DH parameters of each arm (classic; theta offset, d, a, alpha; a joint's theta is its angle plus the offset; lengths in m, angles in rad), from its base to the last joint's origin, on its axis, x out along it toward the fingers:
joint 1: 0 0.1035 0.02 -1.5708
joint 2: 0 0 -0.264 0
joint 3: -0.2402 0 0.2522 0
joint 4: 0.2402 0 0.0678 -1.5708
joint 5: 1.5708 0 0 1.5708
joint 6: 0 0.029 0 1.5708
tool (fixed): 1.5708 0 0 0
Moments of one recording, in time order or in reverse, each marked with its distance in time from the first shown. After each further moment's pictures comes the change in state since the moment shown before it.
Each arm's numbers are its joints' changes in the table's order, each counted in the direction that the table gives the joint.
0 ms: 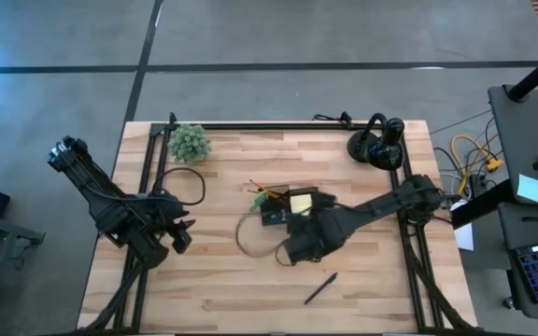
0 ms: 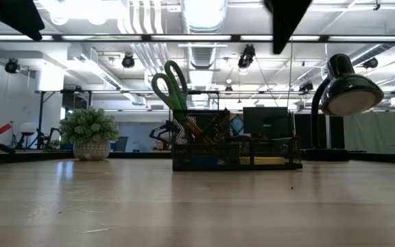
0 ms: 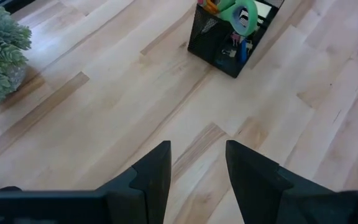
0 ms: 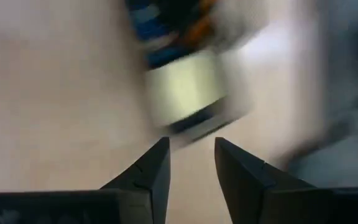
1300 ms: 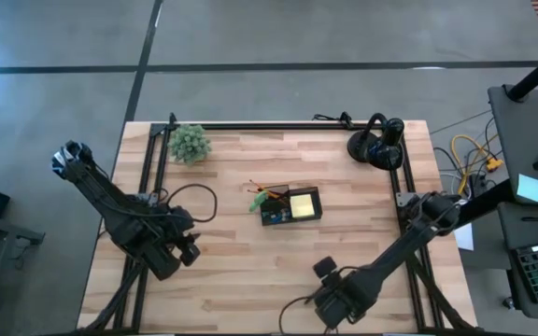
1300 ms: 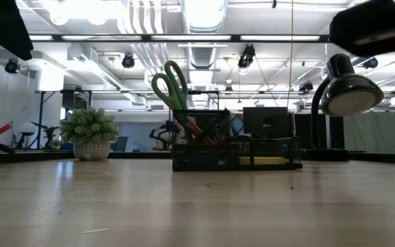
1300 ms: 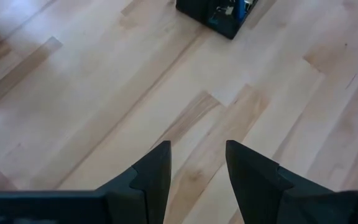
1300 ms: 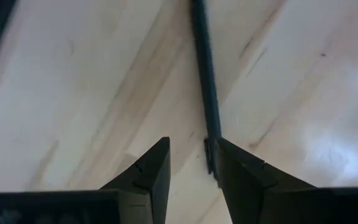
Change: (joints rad) left arm 0.000 0.112 0.055 -0.131 0.102 0.008; right arm 0.362 -0.015 0.440 -0.578 -0.402 -0.323
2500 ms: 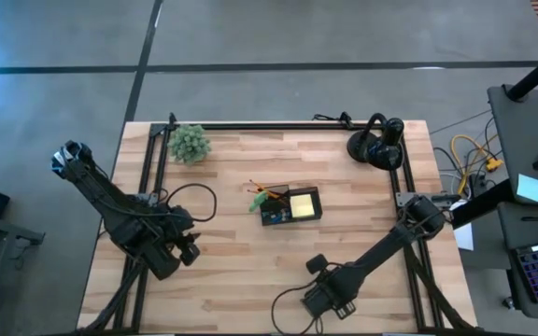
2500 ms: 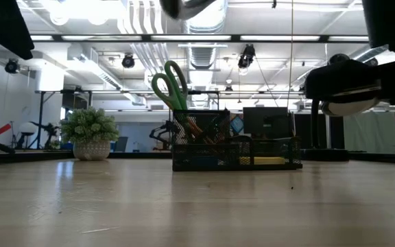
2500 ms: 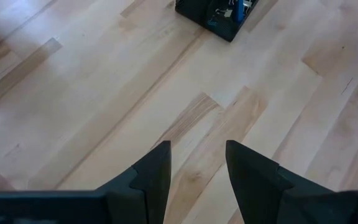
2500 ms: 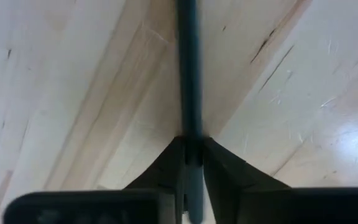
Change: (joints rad) left arm 0.000 -0.006 0.000 -0.002 -0.007 -0.004; right arm -0.089 0.131 0.002 -0.046 -0.091 -0.068
